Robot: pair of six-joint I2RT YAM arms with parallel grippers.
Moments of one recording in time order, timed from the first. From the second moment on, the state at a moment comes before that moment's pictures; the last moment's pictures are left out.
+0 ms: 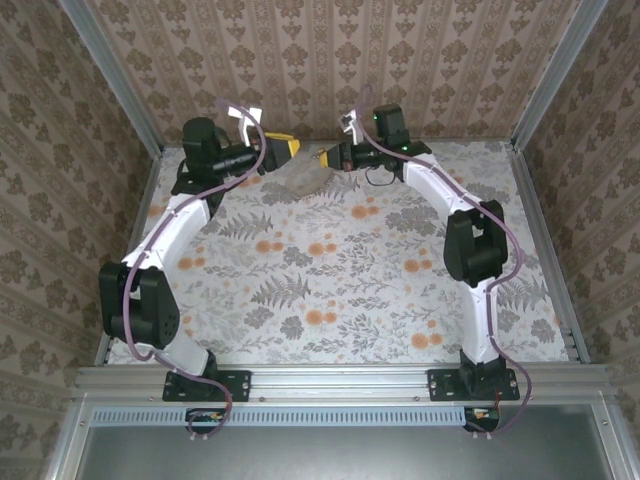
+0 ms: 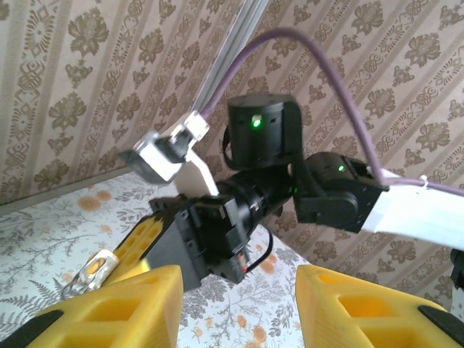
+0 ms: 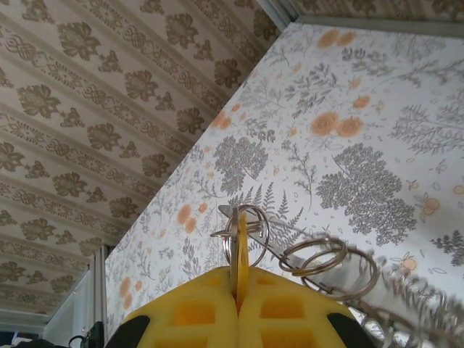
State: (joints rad) left arm -0.24 1.58 1.32 0.23 0.98 -0.46; right arm 0.32 2.18 1.93 -0.31 -0.89 0.30
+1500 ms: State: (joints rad) left arm -0.31 1.54 1.25 0.23 0.90 -0.49; right arm 0.52 2.03 1.08 0.05 -0.84 0.45
